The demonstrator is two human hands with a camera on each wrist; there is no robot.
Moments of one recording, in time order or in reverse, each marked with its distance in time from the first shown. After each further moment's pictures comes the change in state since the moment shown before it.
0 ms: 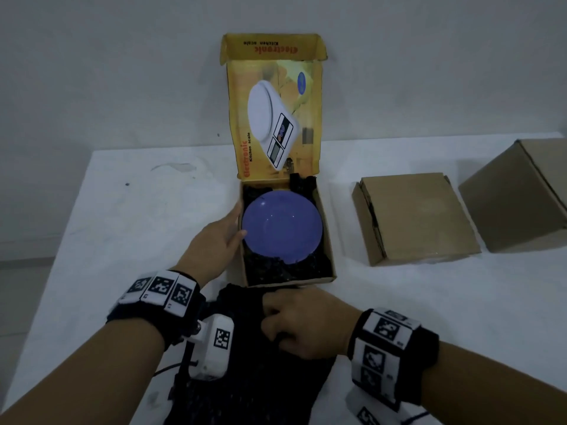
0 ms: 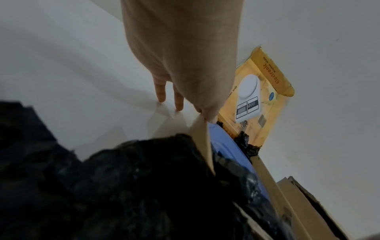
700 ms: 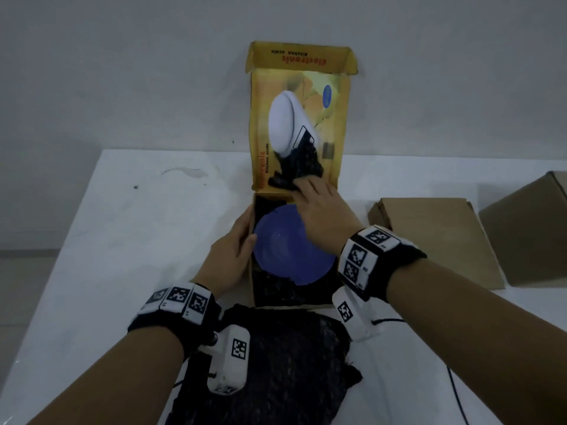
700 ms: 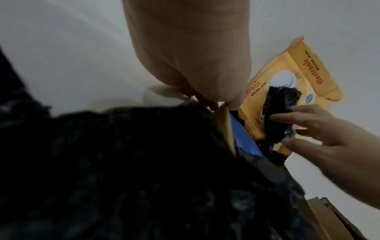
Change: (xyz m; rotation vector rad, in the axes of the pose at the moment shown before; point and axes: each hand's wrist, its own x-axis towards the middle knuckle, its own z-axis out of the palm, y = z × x) left_hand 0.015 -0.017 0.017 -0.319 0.081 0.019; right_hand 0.070 0.108 -0.081 -0.492 0.276 0.479
